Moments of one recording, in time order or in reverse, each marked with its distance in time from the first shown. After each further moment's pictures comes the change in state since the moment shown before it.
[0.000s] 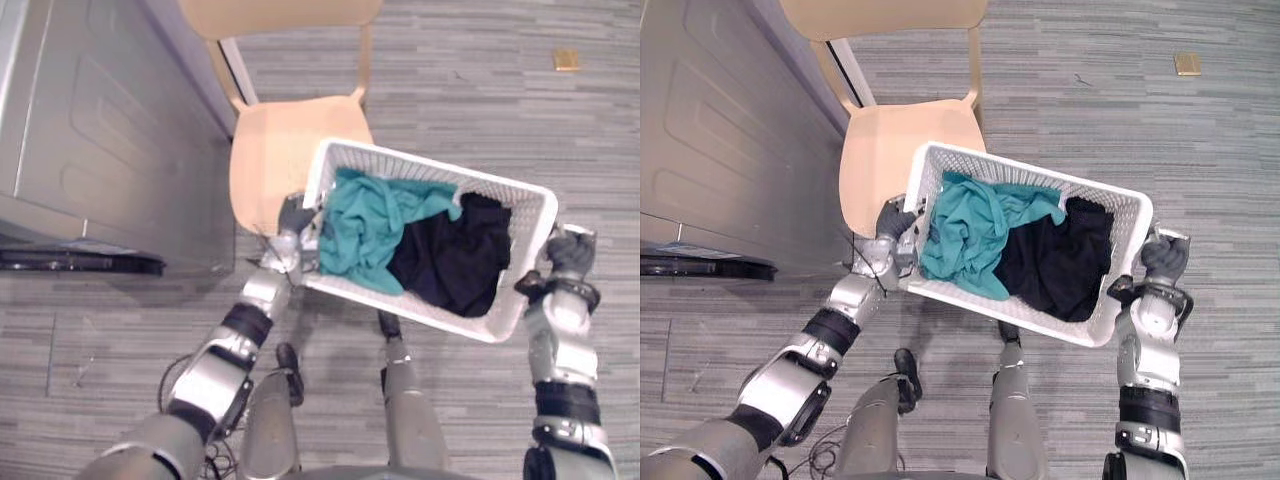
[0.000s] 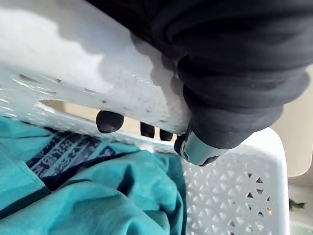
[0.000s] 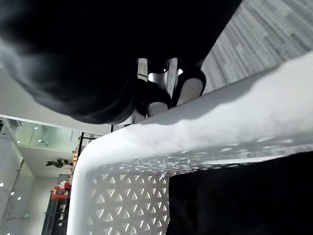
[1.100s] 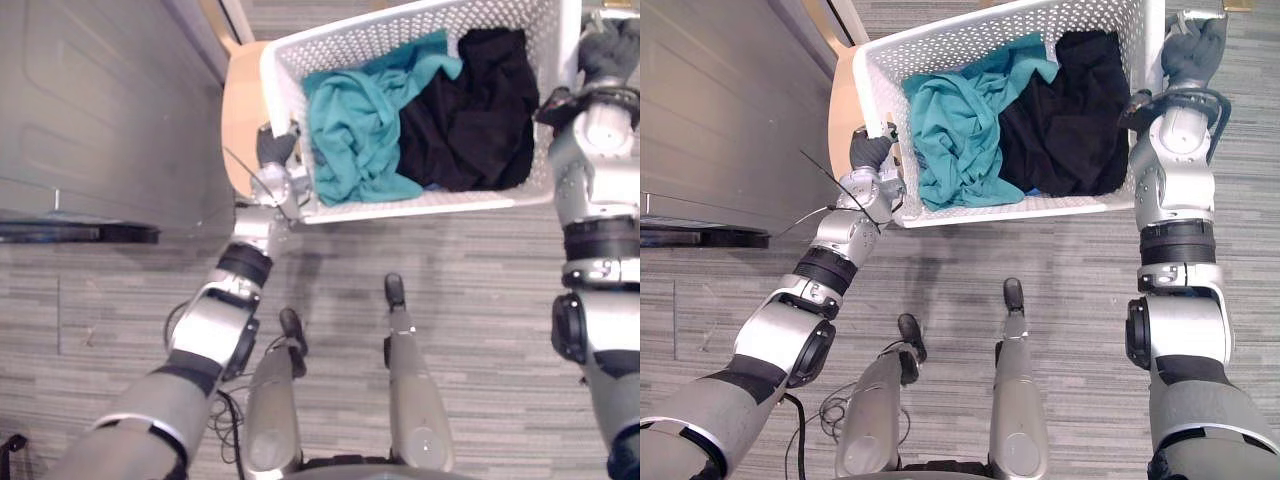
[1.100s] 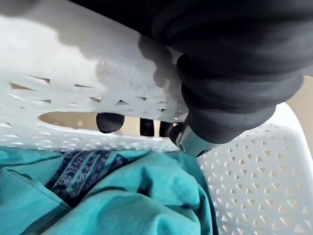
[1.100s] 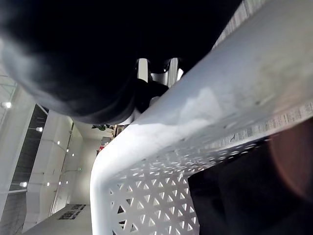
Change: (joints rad) left arm -0.241 0.015 0.168 0.099 -0.066 0.019 0.115; right arm -0.823 -0.241 0.322 0.435 0.082 0.017 -0.026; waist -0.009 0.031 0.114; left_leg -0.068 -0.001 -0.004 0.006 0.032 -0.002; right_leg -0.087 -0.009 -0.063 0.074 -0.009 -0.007
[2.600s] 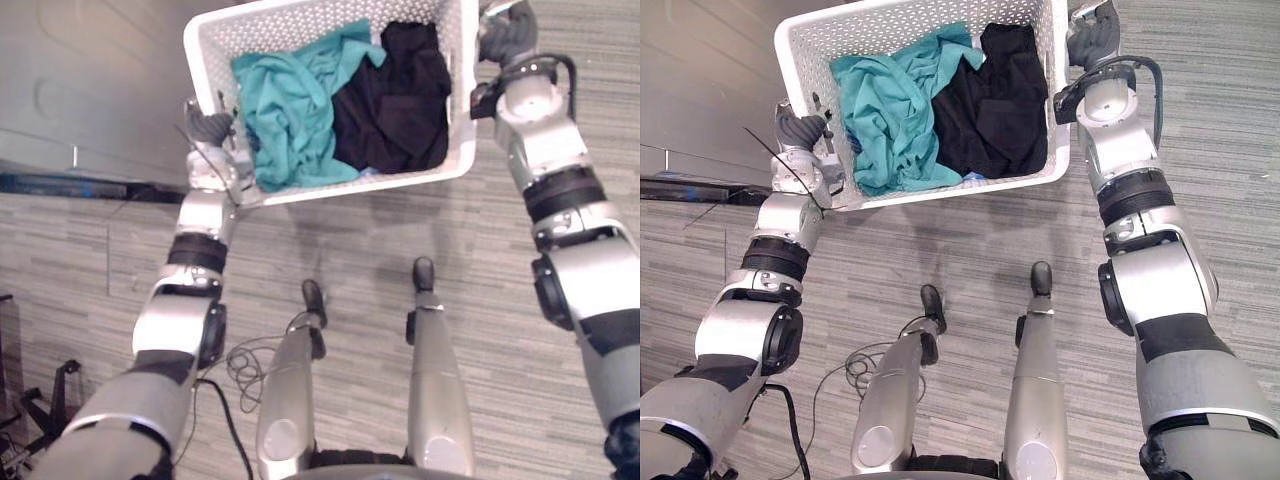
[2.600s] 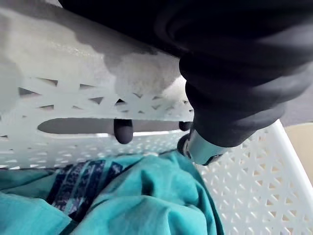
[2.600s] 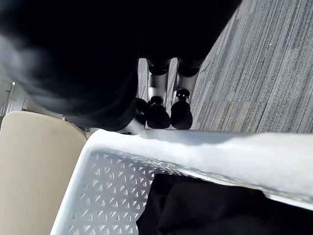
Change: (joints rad) left arm 0.001 0.151 0.221 -0.024 0.395 0.077 -0.030; right arm -0.214 0.091 0.284 0.299 -0.172 0.034 0.105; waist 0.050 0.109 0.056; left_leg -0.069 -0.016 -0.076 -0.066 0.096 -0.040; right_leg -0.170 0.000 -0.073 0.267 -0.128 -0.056
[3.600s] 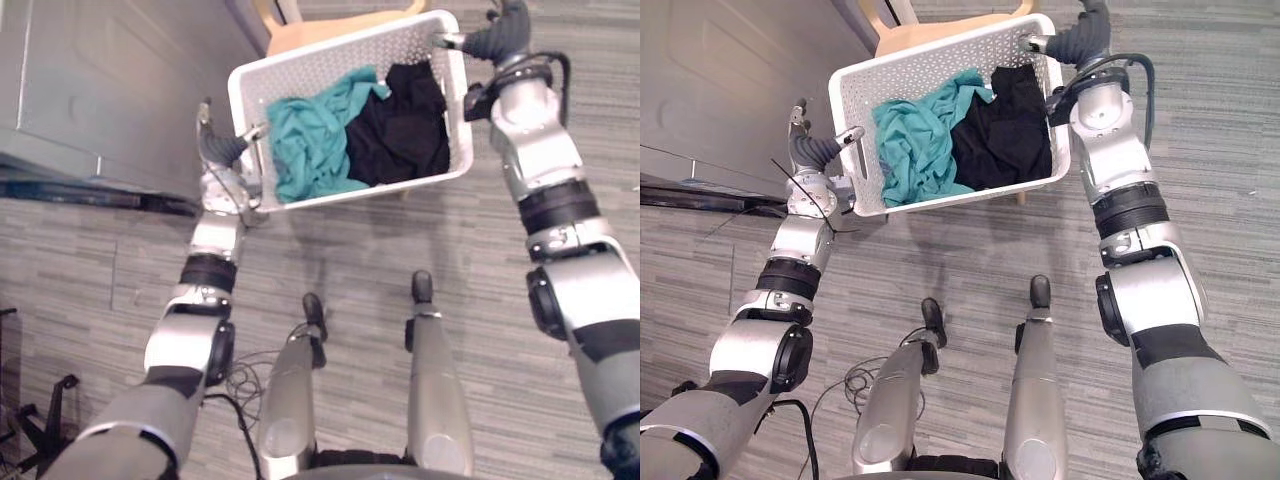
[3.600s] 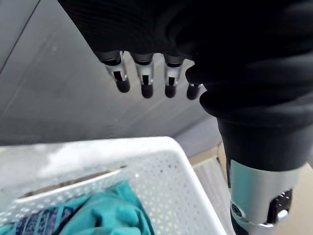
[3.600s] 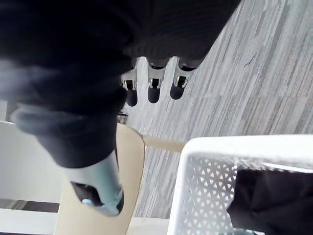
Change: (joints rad) left arm 0.126 -0.034 0.019 -0.073 0.154 -0.059 -0.016; right arm 0.116 -0.019 -0.095 -0.204 -0.083 -0.035 0.025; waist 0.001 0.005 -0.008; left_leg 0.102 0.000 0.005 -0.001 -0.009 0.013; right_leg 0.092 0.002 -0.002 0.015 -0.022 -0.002
